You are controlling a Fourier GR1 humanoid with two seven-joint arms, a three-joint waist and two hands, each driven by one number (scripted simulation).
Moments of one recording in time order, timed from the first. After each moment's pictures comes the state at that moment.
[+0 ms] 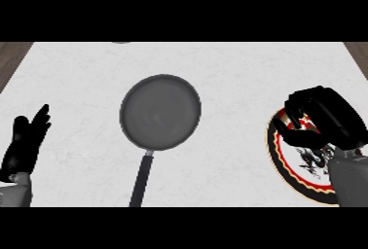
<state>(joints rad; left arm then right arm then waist) -0.09 0.32 0.19 -1.34 -0.13 0.03 0.23 -0.29 -0.25 -0.08 -1.65 0.98 0.30 -0.27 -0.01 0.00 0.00</state>
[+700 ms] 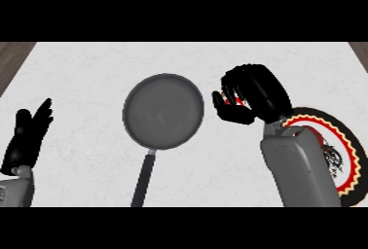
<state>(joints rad) -0.14 0.32 0.19 -1.34 -0.14 0.02 0.25 -0.55 -0.02 0.08 -1.52 0.89 0.23 0.06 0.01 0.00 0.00</state>
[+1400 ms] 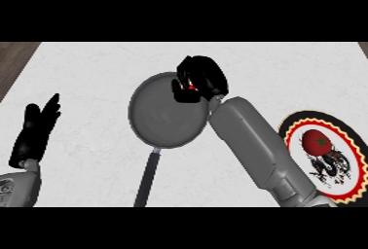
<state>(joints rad) -0.18 0.30 0.18 -1.31 -0.16 0.00 0.25 -0.93 0.00 0.30 -0.82 0.58 -0.18 0.11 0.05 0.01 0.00</state>
